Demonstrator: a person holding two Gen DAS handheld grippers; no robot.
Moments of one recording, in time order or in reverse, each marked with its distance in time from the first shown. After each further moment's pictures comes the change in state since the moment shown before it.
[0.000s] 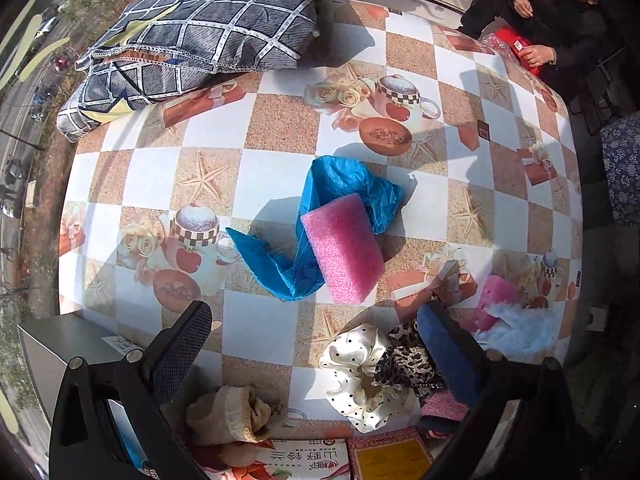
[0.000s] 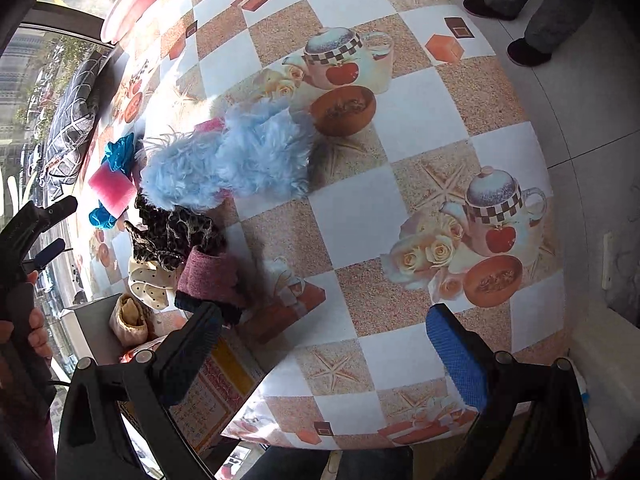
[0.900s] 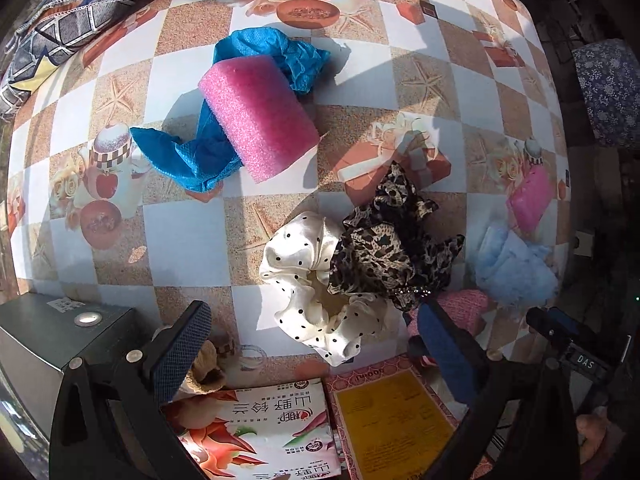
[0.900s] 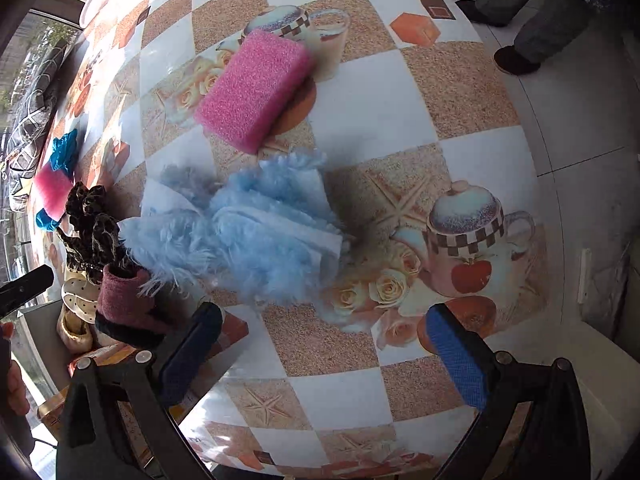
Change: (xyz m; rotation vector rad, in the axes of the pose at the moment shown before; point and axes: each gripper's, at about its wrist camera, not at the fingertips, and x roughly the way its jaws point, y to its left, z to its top) left arm 0.031 -0.037 -0.053 0.178 0.205 -0.078; right arm 0.032 -0.040 0.011 -0.032 -0.017 -0.098
